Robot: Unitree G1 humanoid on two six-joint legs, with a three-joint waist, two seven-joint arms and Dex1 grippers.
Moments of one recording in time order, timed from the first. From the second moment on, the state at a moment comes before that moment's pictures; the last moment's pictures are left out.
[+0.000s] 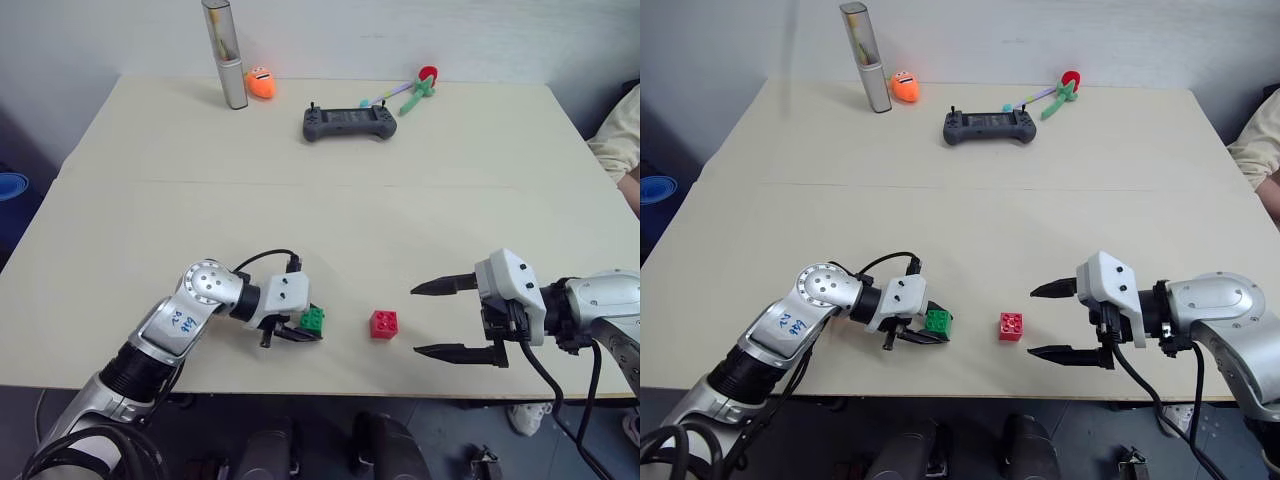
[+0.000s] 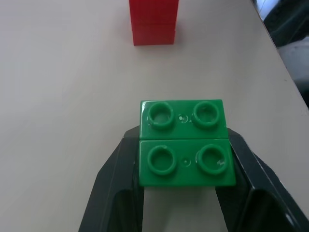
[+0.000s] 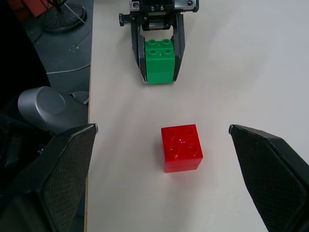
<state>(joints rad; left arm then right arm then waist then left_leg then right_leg) -0.51 0.64 -0.39 -0.12 -0.11 0.34 -1.15 -0.19 -0.99 -0.12 -0.50 0.61 0.57 1.20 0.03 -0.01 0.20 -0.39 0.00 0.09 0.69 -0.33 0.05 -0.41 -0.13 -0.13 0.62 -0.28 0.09</state>
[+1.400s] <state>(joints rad) 0.13 1.01 0.49 -0.21 -0.36 0.45 -1.24 -0.34 -0.97 -0.09 -0.36 0.65 0.55 1.30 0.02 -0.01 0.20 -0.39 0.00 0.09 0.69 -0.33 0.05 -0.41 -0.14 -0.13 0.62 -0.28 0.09</state>
